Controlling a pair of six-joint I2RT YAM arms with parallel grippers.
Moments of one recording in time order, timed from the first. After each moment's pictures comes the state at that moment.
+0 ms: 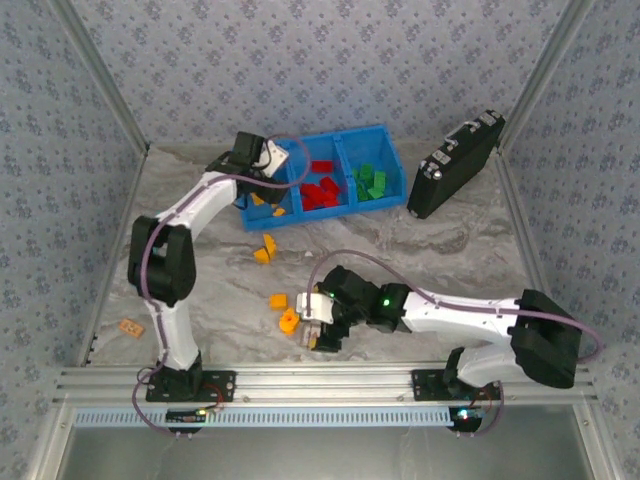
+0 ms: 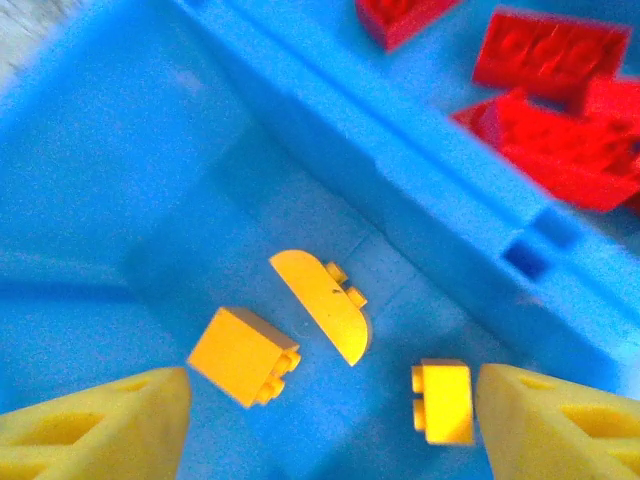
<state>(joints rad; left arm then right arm) -0.34 1.89 1.58 -0.53 0.03 0.30 1.10 1.33 0.75 -0.25 -0.18 -0.41</state>
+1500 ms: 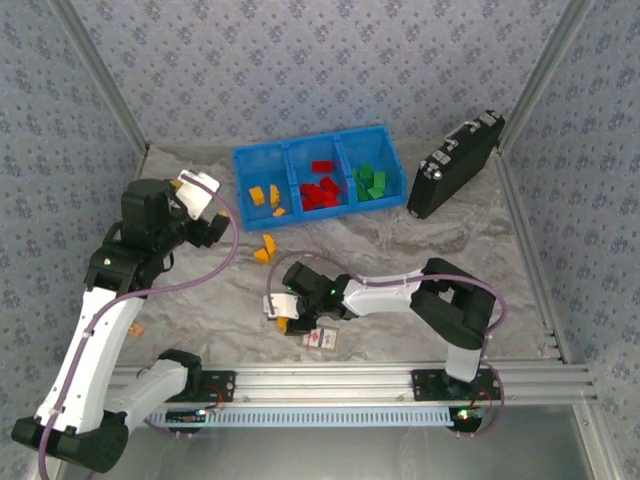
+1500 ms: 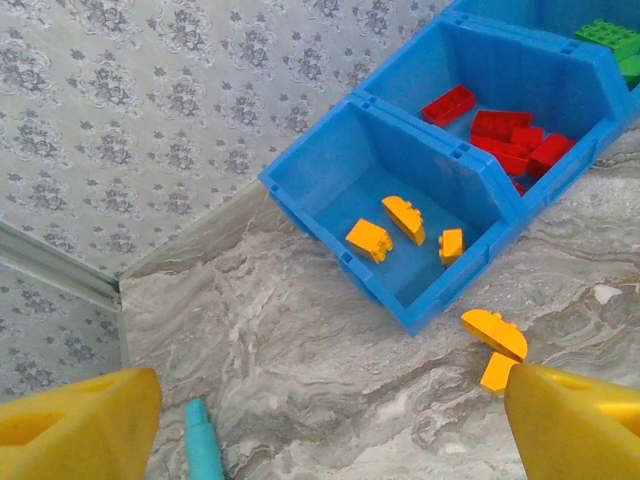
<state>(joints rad) -0.29 0.92 1.21 -0.77 -0.04 0.40 1.11 1.81 0.98 -0.12 -0.21 -0.52</state>
